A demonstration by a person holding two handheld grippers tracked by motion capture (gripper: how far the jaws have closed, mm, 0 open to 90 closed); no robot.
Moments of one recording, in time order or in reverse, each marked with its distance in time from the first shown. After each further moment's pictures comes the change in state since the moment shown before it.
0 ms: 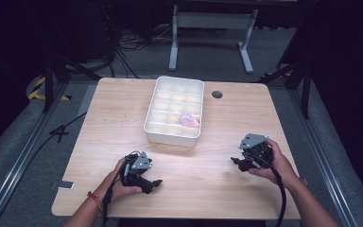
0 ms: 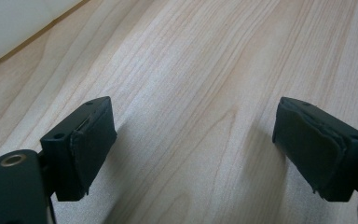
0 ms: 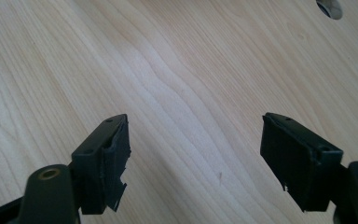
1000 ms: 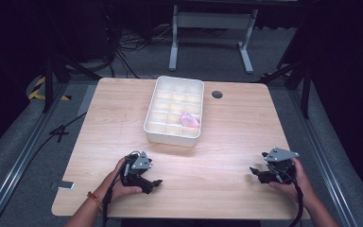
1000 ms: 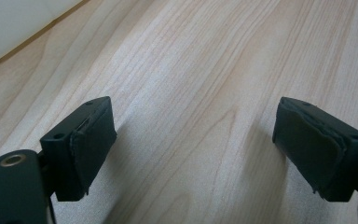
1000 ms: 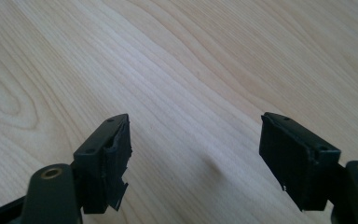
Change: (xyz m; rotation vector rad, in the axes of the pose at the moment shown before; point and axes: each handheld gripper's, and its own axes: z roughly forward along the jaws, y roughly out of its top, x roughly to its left) left arm 0.000 0.000 0.000 0.001 0.001 -0.002; right arm -0.011 -0.089 -0.013 -0.069 -0.017 0.174
